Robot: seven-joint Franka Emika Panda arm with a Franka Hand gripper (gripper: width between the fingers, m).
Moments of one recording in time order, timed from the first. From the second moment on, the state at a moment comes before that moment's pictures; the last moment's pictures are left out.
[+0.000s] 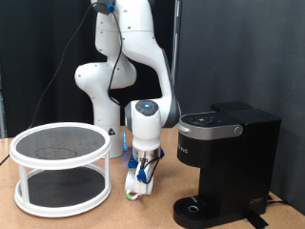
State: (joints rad) arm 0.17 0.21 -0.07 -2.72 0.32 2.79 2.74
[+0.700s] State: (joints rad) arm 0.20 0.14 0.02 -2.72 0.83 3.03 2.59
